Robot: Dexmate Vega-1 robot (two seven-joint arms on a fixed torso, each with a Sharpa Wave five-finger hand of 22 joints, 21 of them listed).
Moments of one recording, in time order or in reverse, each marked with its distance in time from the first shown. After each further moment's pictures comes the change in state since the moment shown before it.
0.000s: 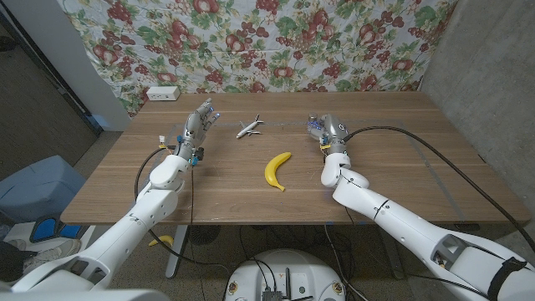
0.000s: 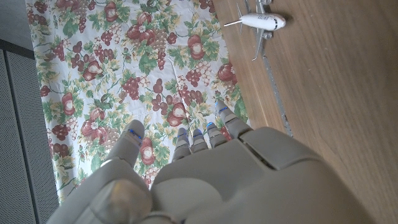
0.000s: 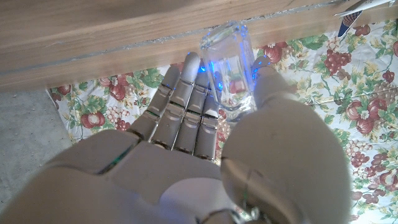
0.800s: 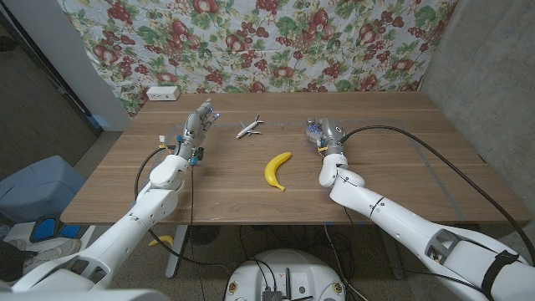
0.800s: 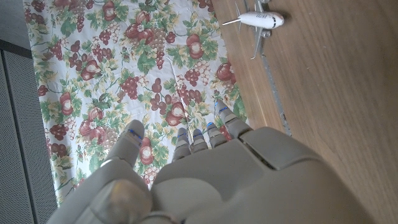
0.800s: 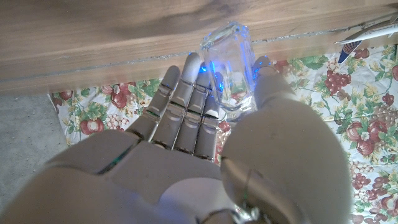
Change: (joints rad) left arm -0.006 -0.002 0.000 0.010 0.000 0.003 -0.001; left_hand 0.000 0.000 0.000 0.000 0.000 0.000 0.000 0.000 0.000 0.000 0.000 0.000 0.000 0.000 0.000 0.000 0.000 0.000 0.000 0.000 0.000; right arm 0.038 0.019 -0.038 0.062 -0.005 -0.037 0.028; right_hand 0.000 0.000 -0.008 0.008 0.001 -0.020 -0.030 -0.012 0.000 -0.003 -0.022 -0.018 -0.005 -0.010 -0.004 -0.020 -0.009 -0.008 0.007 0.008 0.000
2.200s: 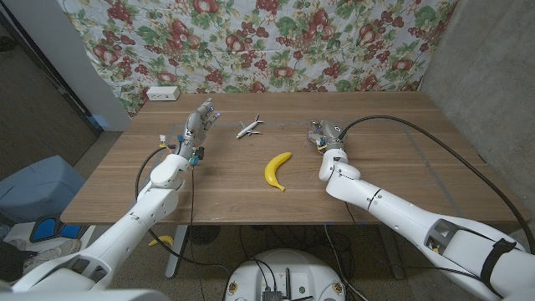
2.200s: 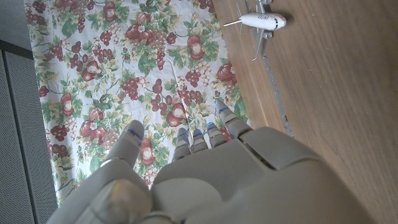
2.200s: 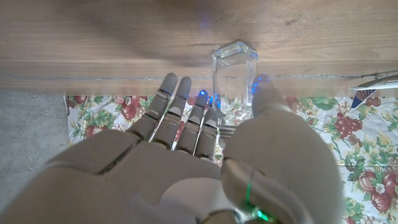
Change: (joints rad) left arm -0.001 0.000 0.002 -0.005 0.002 0.001 0.001; left_hand 0.000 0.000 -0.004 -0.004 0.000 0.000 0.000 0.000 0.000 0.000 0.000 0.000 0.000 0.000 0.000 0.000 0.000 0.000 0.000 0.000 0.000; right arm 0.063 -0.024 -0.070 -0.054 -0.012 -0.236 0.151; right_hand -0.126 0.035 -0.146 0.064 -0.012 -0.440 -0.082 -0.080 0.000 -0.466 -0.013 -0.240 -0.104 -0.406 0.074 -0.191 -0.208 -0.109 0.062 -0.053 -0.005
